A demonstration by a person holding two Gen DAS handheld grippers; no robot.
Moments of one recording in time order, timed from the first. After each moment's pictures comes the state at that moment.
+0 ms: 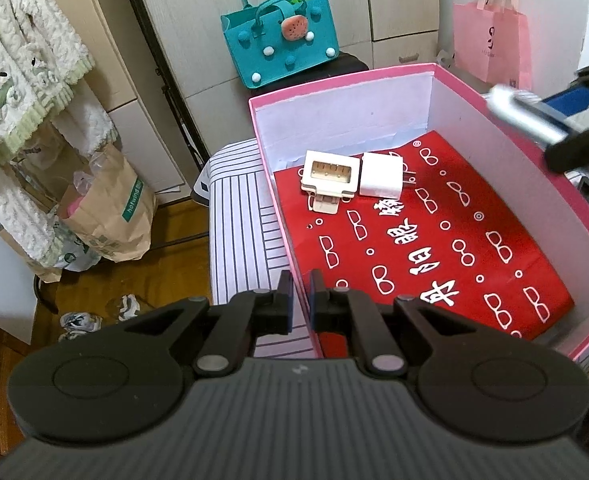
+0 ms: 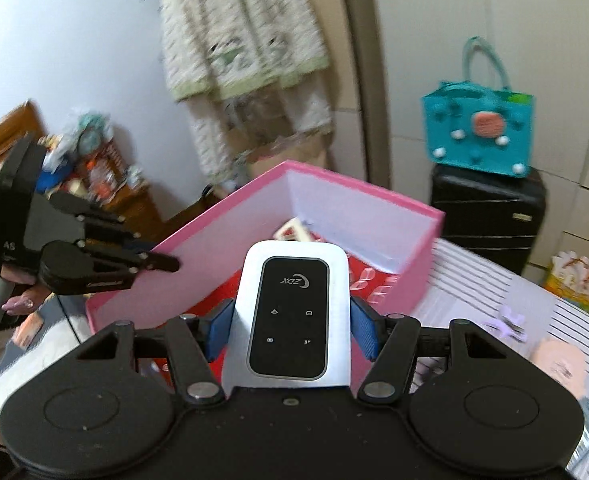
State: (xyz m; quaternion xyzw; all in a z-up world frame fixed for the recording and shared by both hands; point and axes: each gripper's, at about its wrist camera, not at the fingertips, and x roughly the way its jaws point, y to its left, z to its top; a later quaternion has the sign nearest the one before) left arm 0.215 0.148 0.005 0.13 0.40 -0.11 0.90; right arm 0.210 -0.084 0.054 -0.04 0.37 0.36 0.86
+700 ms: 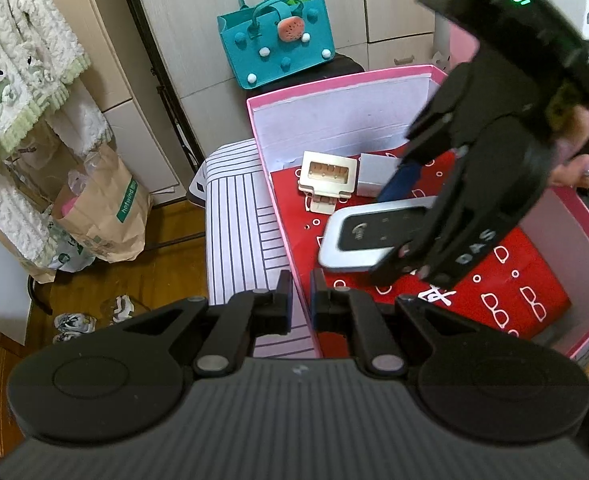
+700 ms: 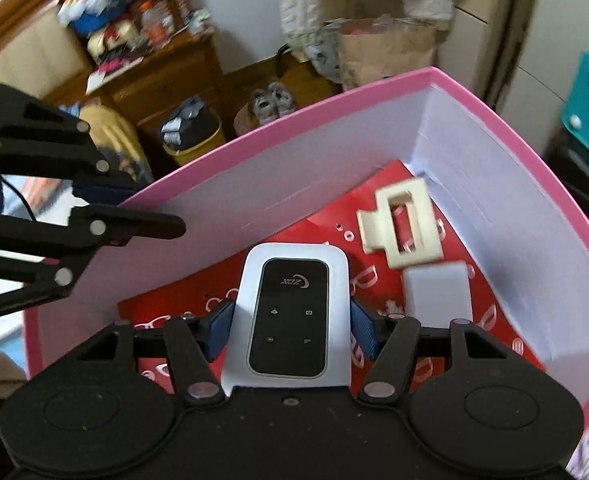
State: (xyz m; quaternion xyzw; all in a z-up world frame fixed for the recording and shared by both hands) left arm 0.216 0.150 0.004 0.13 0.40 -0.12 0.90; right arm 0.299 0.050 -0.007 -0.21 0.49 0.45 0.71
